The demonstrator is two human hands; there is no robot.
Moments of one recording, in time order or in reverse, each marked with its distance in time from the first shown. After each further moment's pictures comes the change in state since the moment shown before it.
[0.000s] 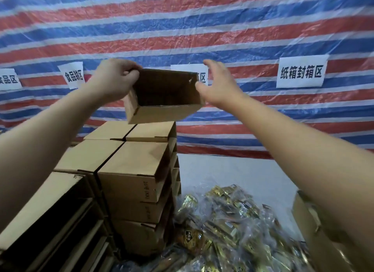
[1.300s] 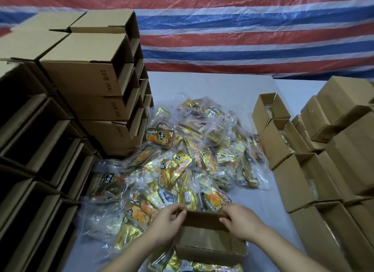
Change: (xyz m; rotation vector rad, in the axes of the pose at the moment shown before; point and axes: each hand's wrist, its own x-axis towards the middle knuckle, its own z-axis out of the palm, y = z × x) left_hand -0.537 0.035 0.232 -0.612 -1.006 -0.557; right_hand -0.559 0.151 0.065 -0.272 -1.025 0.517
